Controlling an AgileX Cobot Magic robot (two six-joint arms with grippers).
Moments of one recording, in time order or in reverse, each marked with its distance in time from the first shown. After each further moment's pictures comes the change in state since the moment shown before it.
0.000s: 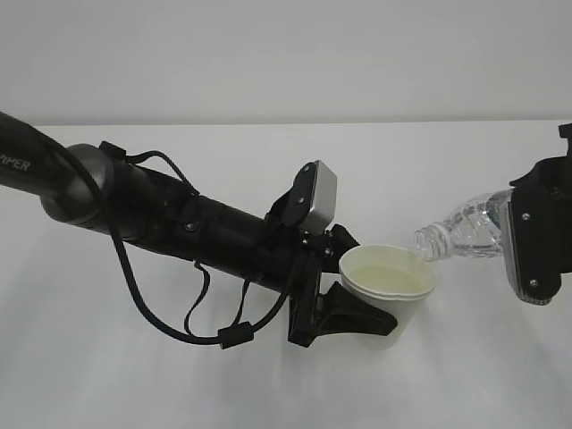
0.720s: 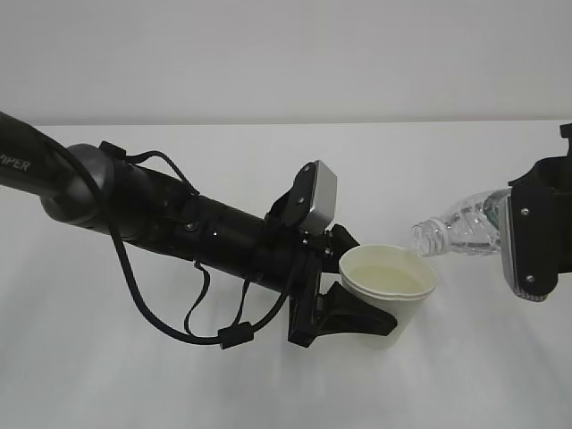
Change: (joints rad) left arm 0.000 0.000 0.000 0.000 0.000 0.000; right arm 0.000 0.000 0.000 -0.002 -0.012 0.042
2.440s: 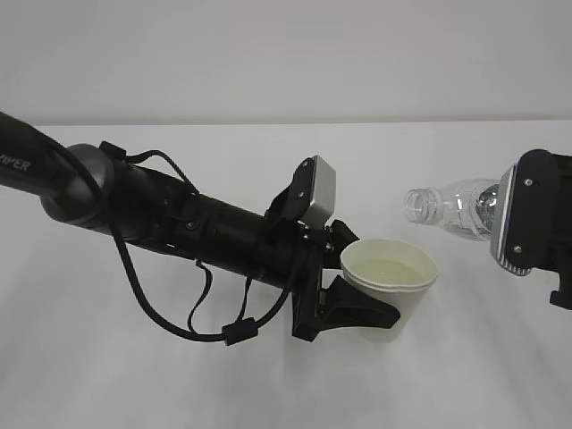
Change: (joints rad) left arm 0.000 0.000 0.000 -0.030 0.000 -0.002; right arm 0.000 0.000 0.000 -0.002 -0.032 0.250
